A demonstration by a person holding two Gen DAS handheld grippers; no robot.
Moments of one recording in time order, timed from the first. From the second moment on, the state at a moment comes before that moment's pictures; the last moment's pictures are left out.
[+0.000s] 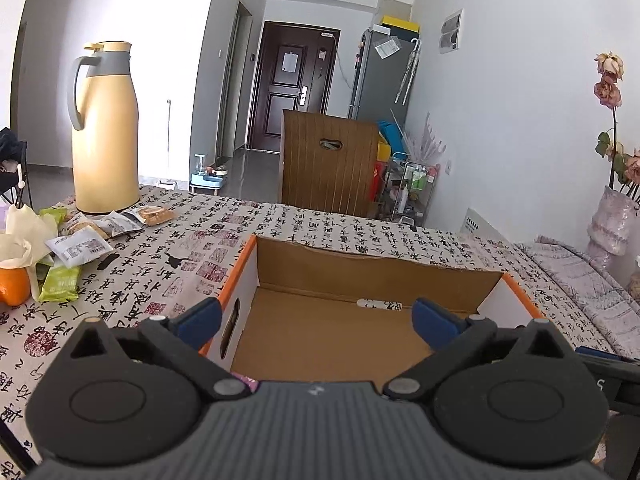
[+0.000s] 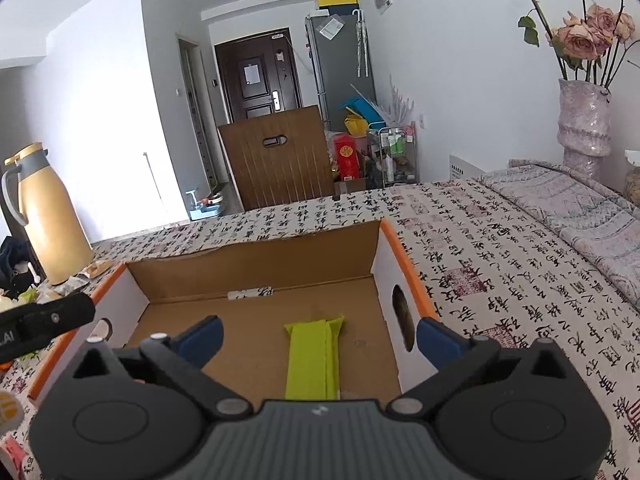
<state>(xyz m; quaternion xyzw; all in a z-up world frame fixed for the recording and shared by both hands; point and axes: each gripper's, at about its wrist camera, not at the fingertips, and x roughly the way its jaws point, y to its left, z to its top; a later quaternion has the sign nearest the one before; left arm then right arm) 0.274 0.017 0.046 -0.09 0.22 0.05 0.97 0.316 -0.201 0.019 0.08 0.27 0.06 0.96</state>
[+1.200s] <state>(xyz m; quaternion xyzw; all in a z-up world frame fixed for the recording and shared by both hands) 0.133 0.030 0.072 -0.08 0.19 0.02 0.98 0.167 -0.248 0.055 0.06 0.21 0.09 0.97</state>
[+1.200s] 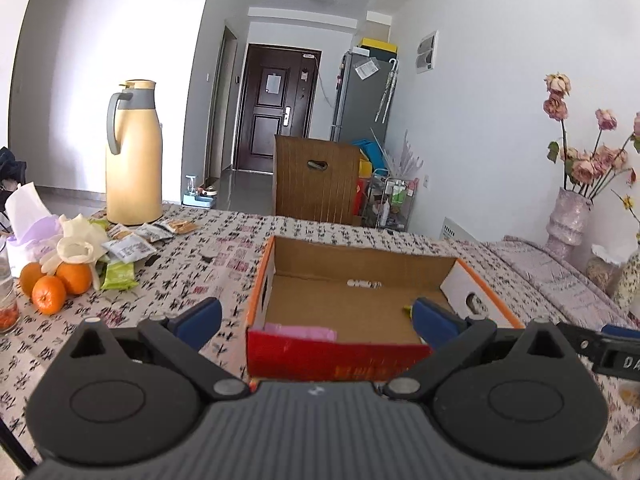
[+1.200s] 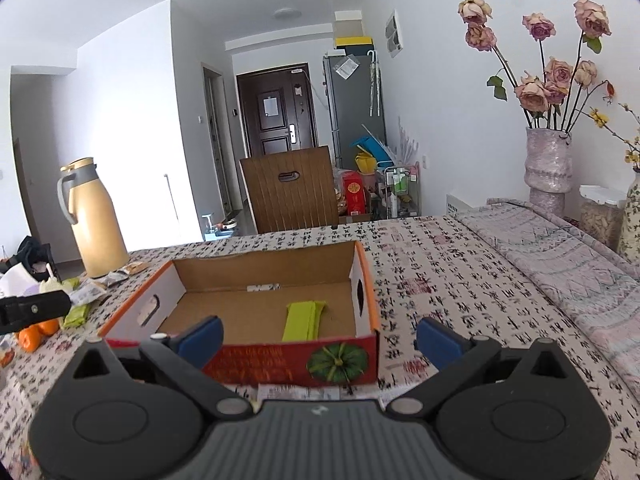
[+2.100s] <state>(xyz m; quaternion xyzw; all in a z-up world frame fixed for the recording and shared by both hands) 0.071 0.042 -0.004 -0.07 0.27 0.00 0.96 0.104 -0.272 -0.028 -0.01 0.31 0.08 0.95</state>
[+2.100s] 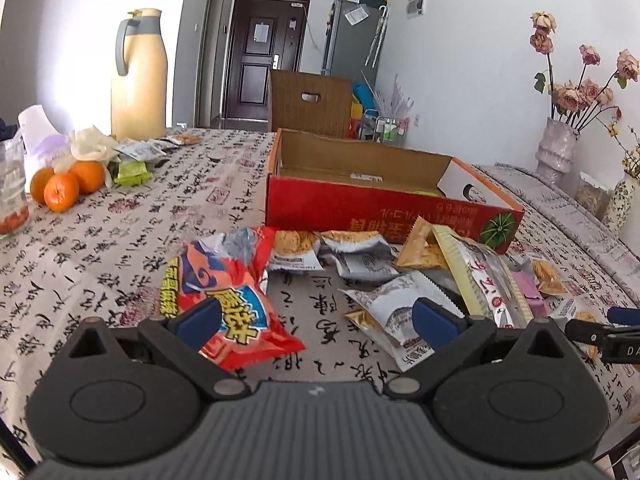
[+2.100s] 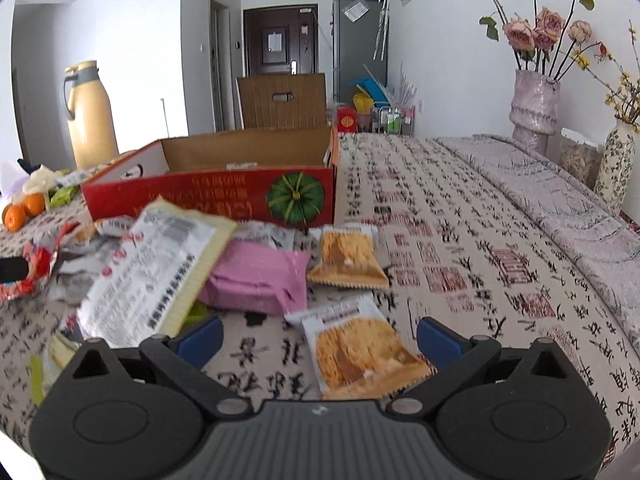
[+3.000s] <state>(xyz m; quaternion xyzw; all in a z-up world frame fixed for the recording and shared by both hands) 0.079 0.042 -0.011 -0.08 0.28 0.00 0.96 0.124 -0.282 -0.041 0.03 0.30 0.05 0.95</state>
